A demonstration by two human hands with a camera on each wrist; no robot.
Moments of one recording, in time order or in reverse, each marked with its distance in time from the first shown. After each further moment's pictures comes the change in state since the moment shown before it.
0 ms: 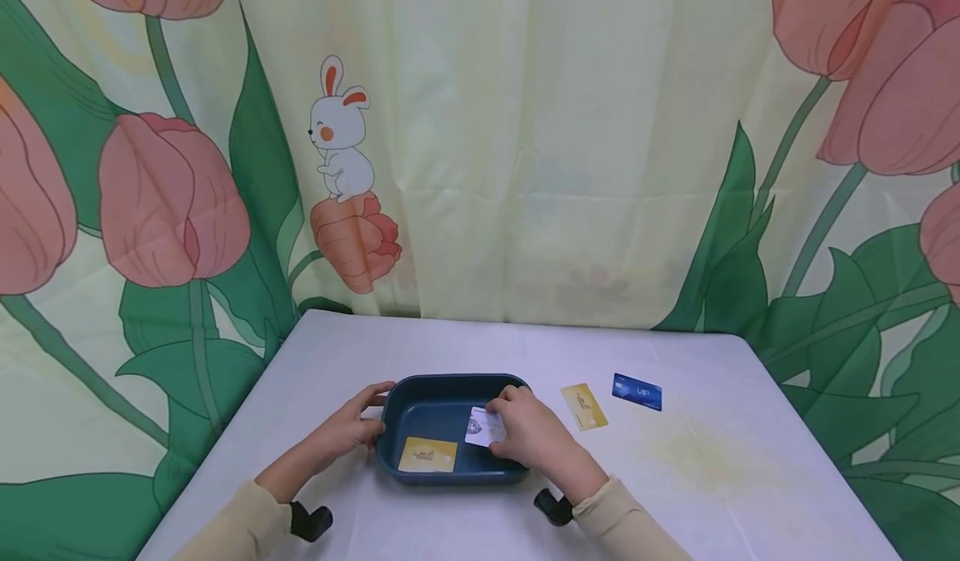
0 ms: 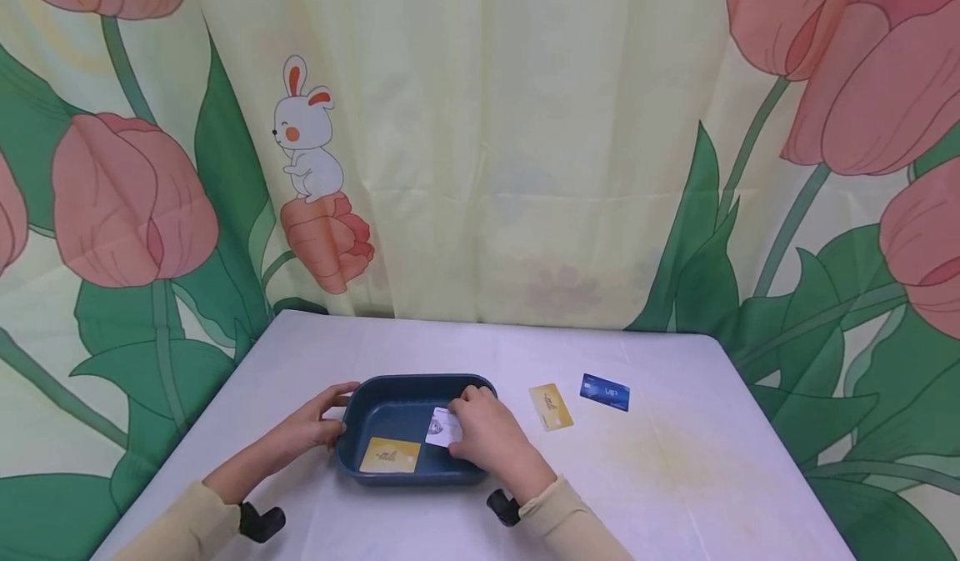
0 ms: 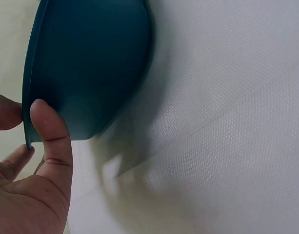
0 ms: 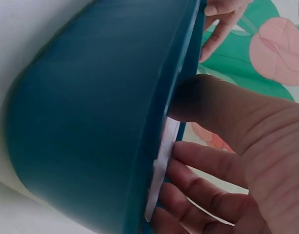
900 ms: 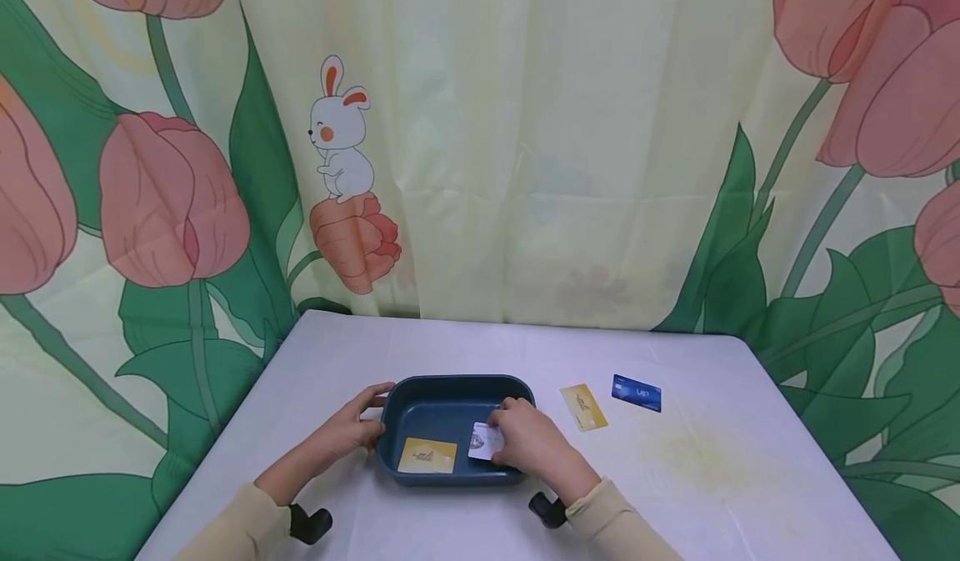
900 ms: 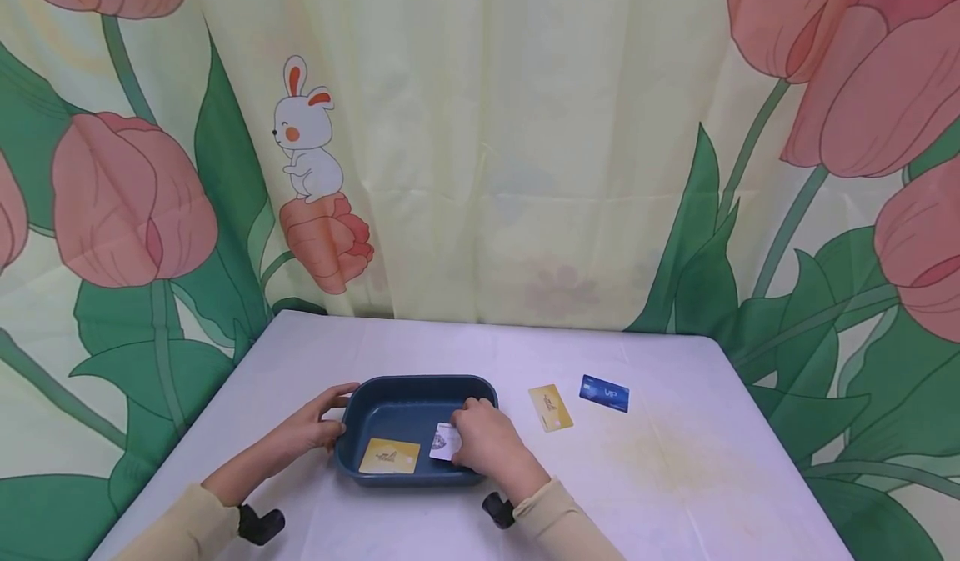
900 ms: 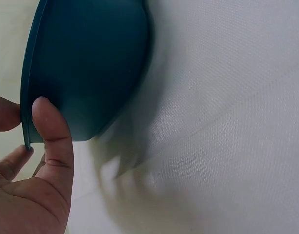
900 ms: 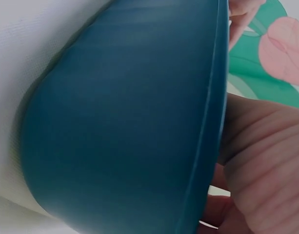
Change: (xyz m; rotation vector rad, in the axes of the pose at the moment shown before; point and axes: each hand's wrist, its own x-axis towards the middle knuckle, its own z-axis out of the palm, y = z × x) left_hand 0.002 -0.004 0.003 -0.020 0.024 -0.004; right_hand 0.001 0.000 0.012 -0.077 -0.071 0.003
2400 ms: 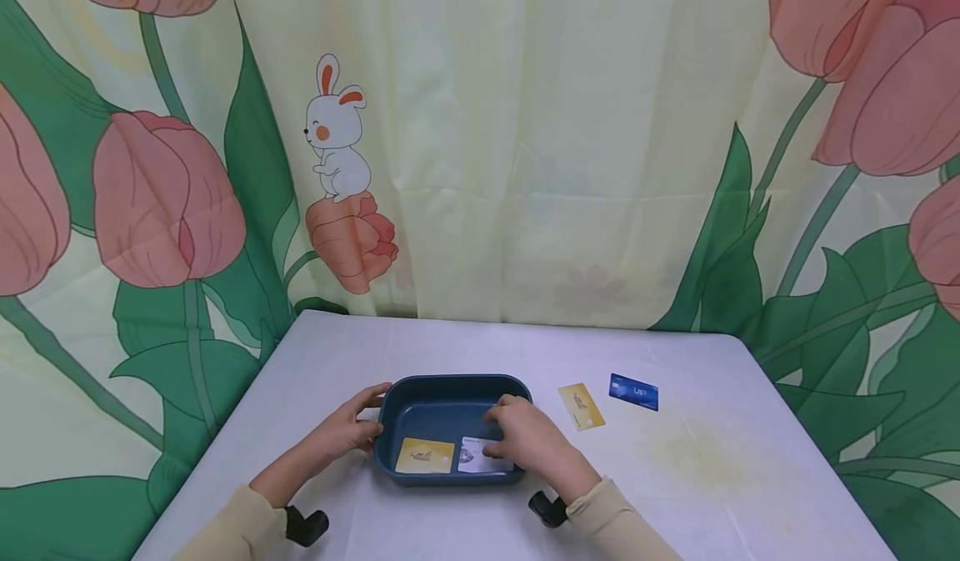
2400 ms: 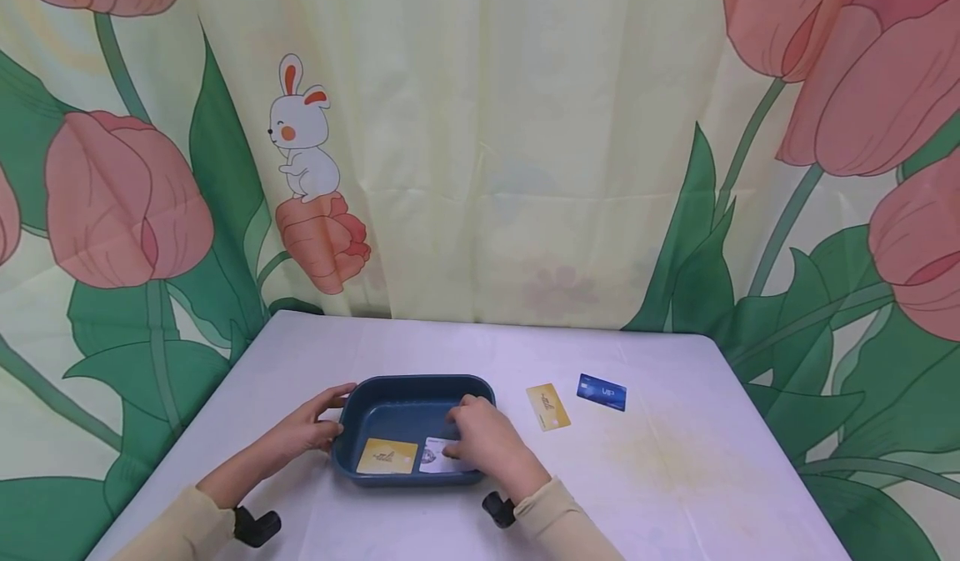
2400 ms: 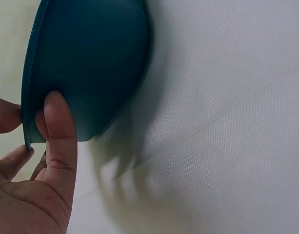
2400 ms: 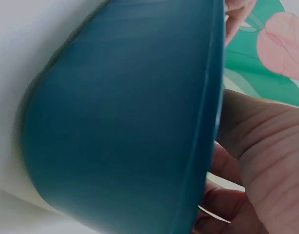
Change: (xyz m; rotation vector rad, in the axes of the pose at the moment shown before) left_hand -0.003 0.004 -0.001 0.029 -0.021 0.012; right_hand 0.001 0.004 -0.004 0.122 -0.001 0.007
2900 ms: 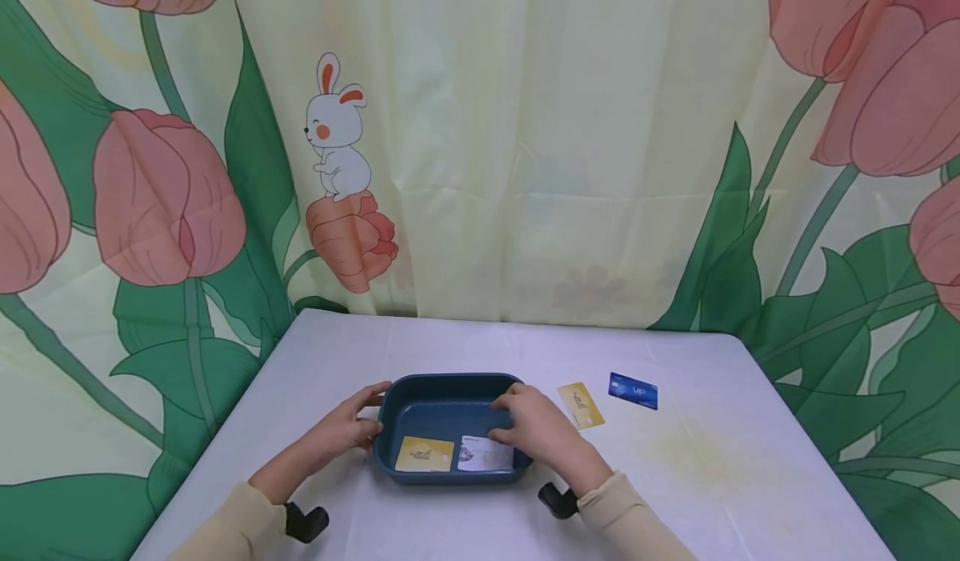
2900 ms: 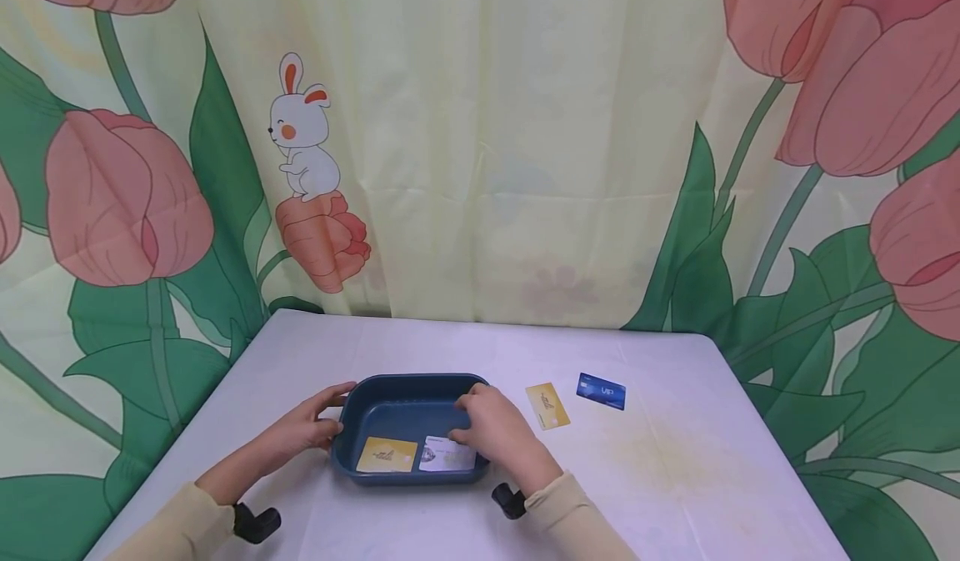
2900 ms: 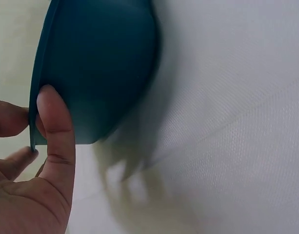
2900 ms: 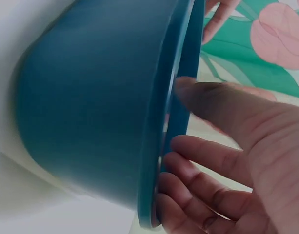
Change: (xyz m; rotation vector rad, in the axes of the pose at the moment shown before) left_hand -0.001 -0.001 -0.003 -0.005 -0.023 0.017; right_hand -0.001 0.009 -0.011 0.042 0.055 0.013
